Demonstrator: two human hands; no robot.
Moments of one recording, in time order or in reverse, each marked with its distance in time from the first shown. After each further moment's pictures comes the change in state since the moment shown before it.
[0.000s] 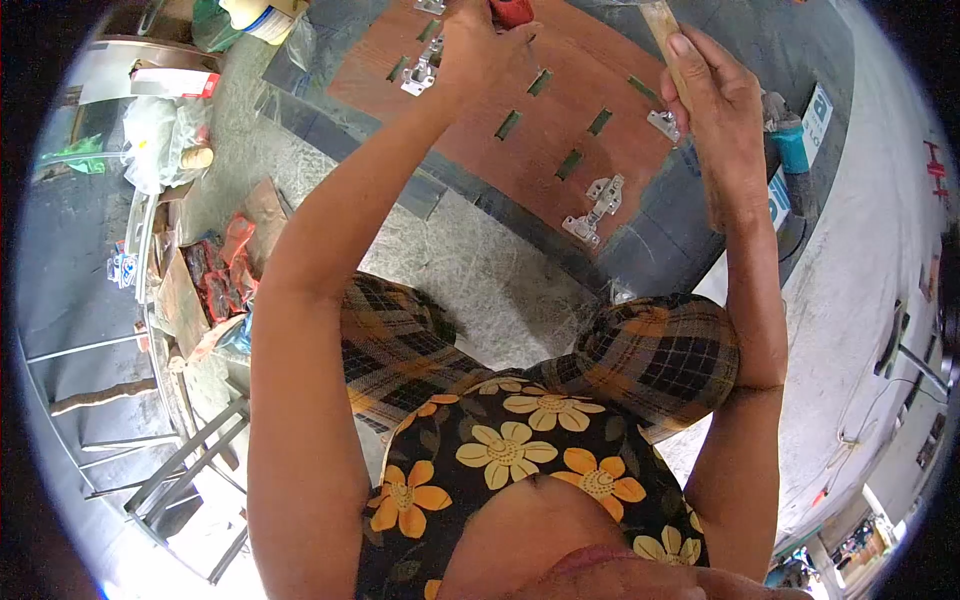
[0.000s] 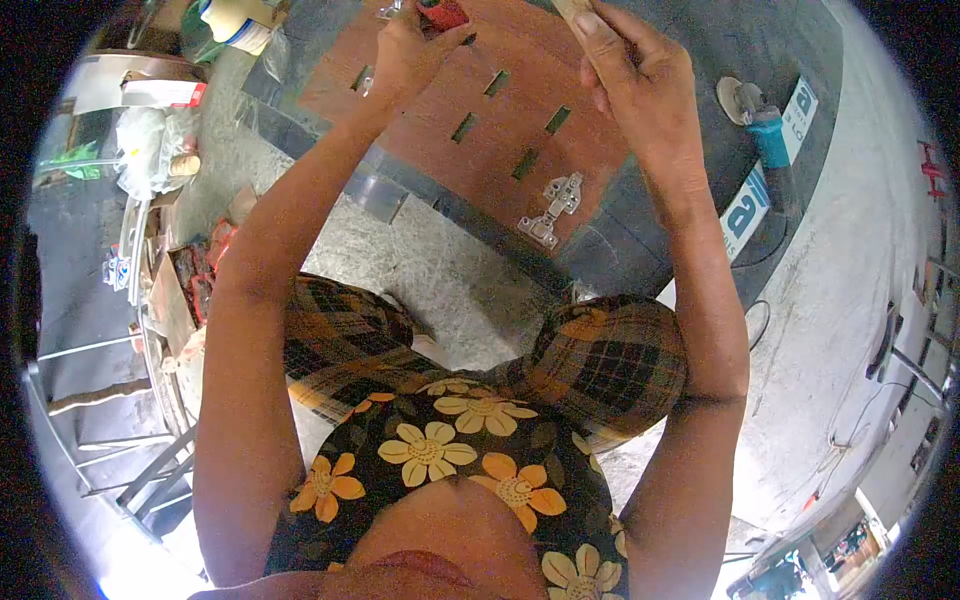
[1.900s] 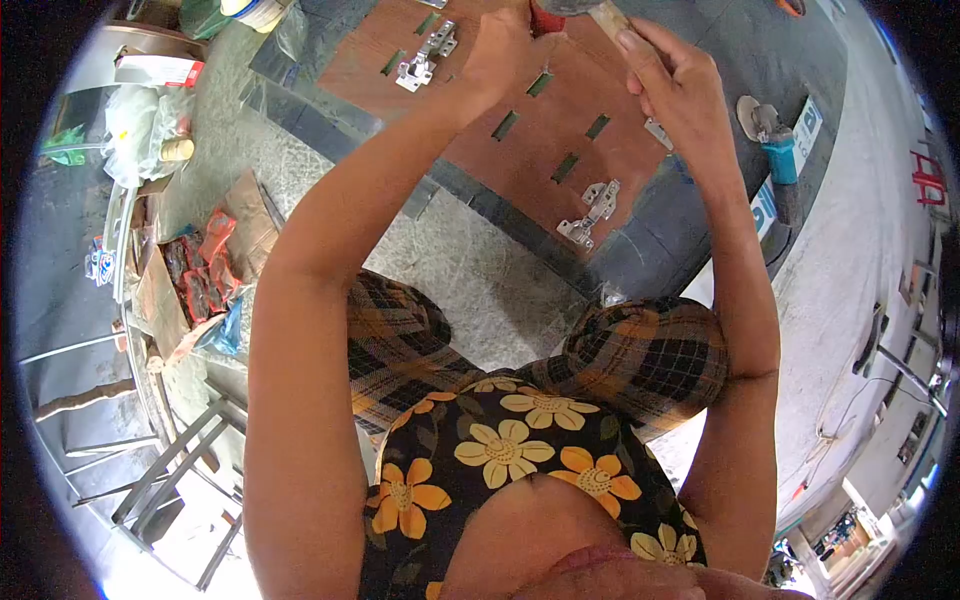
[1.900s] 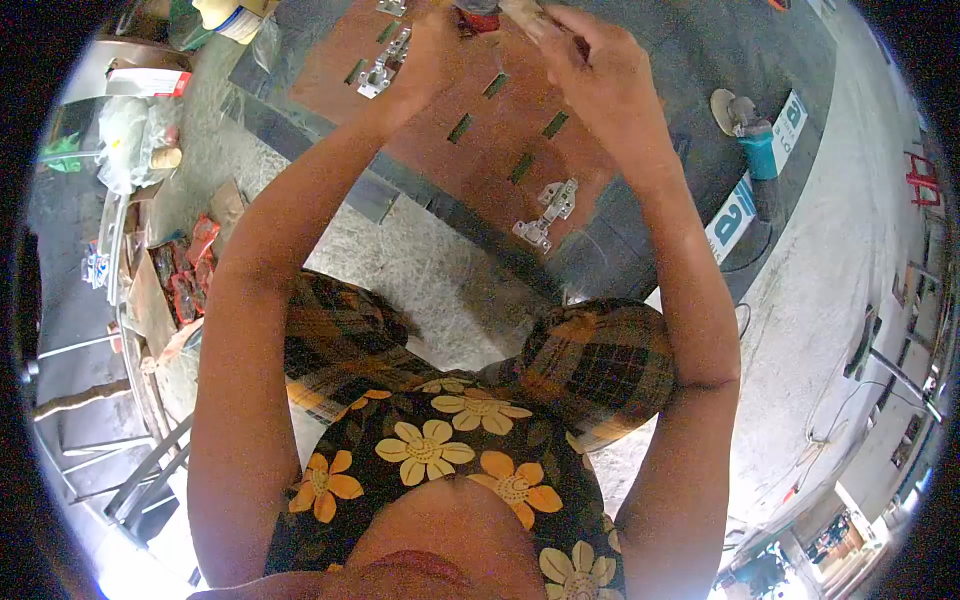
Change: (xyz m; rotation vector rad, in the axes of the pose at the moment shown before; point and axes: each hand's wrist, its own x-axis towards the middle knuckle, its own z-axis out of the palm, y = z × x) left_hand -0.009 0.036 -0.009 -0.029 -0.102 0.026; right_hand 0.032 0.015 0.026 -0.156 -0.145 -0.088
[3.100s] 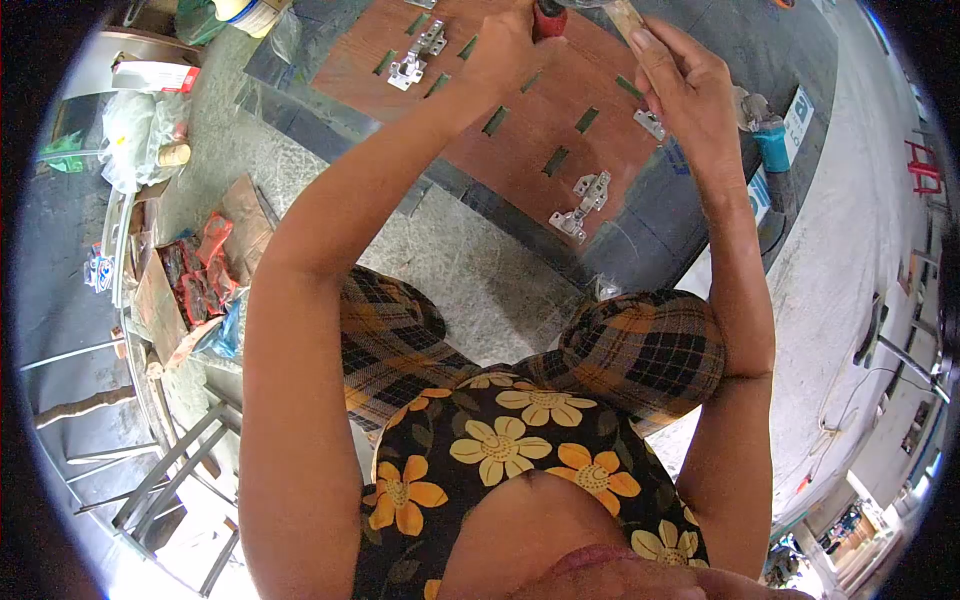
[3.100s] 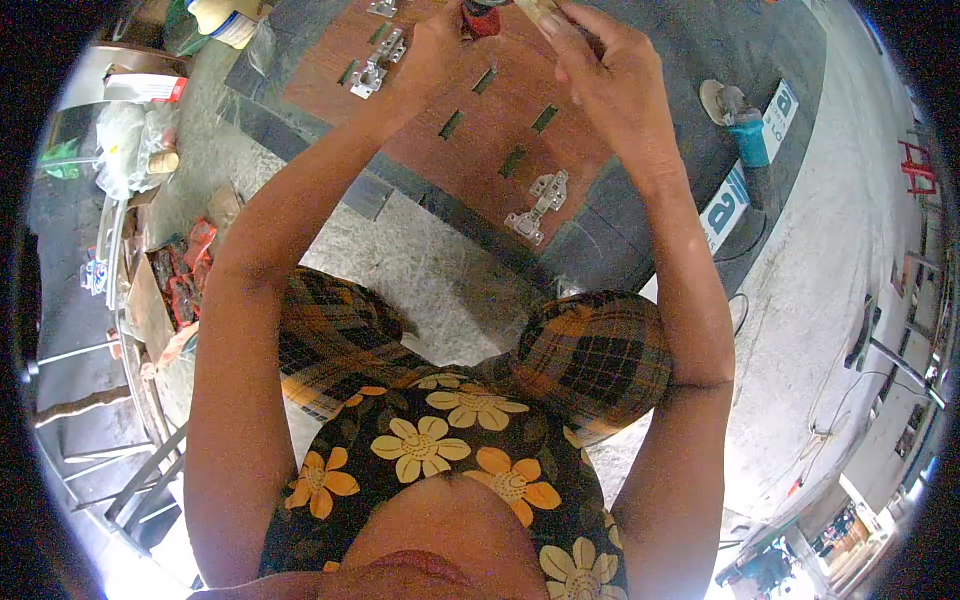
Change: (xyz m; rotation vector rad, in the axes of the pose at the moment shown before) left_hand -0.004 -0.015 0.012 -0.121 -0.122 0.103; right_hand -0.019 -0.002 -0.015 0.026 0.064 -0.033
